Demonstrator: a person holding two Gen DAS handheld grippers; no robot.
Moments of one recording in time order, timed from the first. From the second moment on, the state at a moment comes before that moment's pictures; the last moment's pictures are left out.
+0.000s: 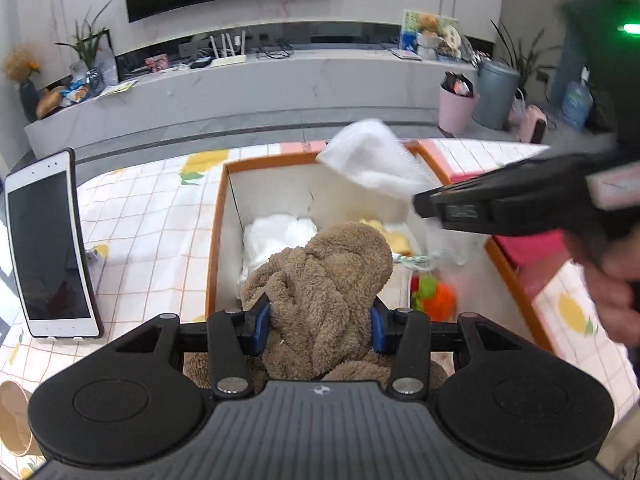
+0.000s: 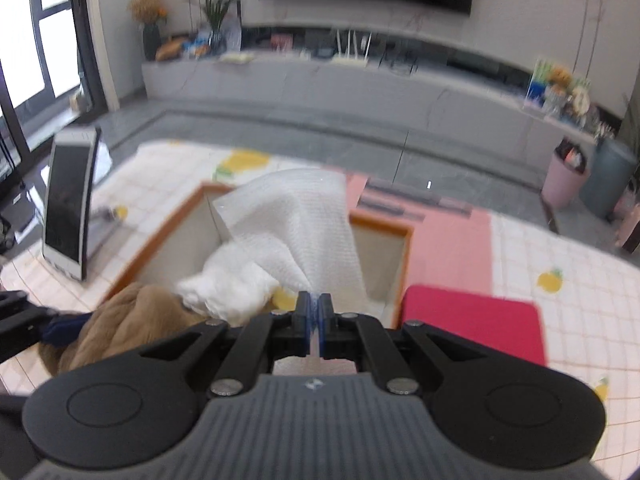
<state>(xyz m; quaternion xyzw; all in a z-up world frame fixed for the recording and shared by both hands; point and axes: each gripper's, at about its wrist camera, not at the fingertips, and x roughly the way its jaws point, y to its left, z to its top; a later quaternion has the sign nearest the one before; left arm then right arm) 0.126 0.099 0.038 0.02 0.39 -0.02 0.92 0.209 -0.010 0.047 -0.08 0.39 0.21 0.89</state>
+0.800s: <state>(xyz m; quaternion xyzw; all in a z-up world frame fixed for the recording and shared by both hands) 0.164 0.116 0.008 -0.02 0.43 -0.01 0.90 0.249 0.016 -0.012 -0.18 0.44 0.22 0.85</state>
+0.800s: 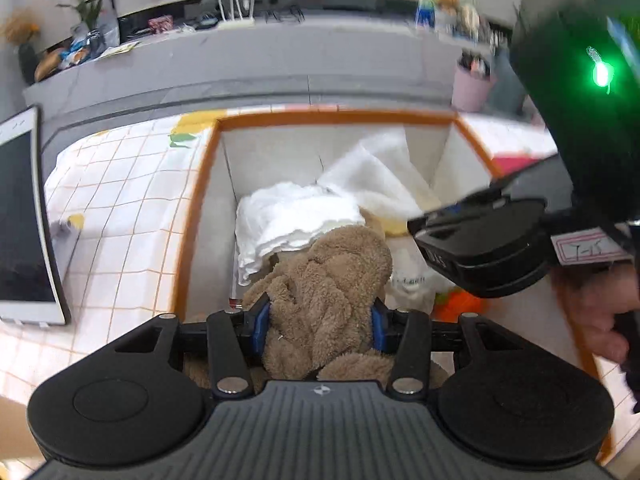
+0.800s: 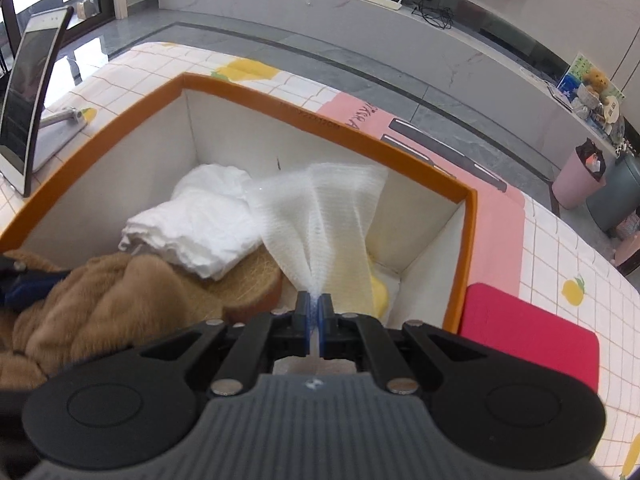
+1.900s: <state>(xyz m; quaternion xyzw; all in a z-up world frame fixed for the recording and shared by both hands) 0.139 0.083 -0.017 0.07 0.48 -0.01 0.88 0.274 0.049 -0.046 -0.20 0.53 0.16 0.81</state>
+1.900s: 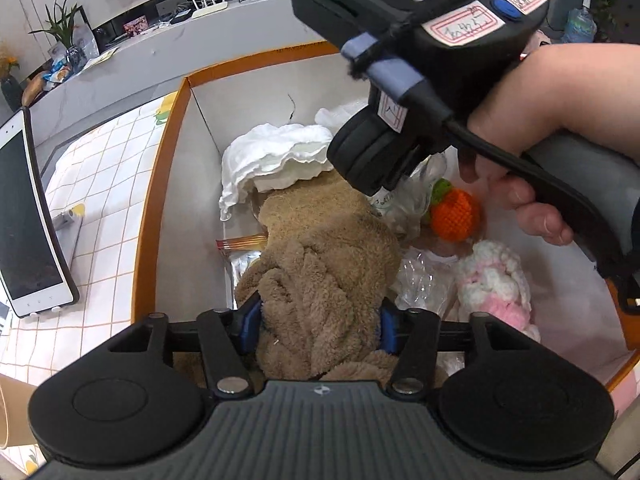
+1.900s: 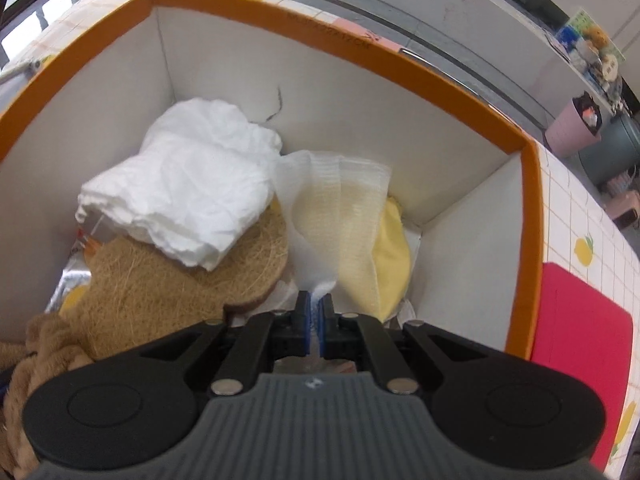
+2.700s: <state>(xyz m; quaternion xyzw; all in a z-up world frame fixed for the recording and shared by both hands) 0.106 0.102 0.076 -0.04 0.34 0.00 0.94 0.241 0.000 0.059 -0.09 0.41 0.11 0.90</state>
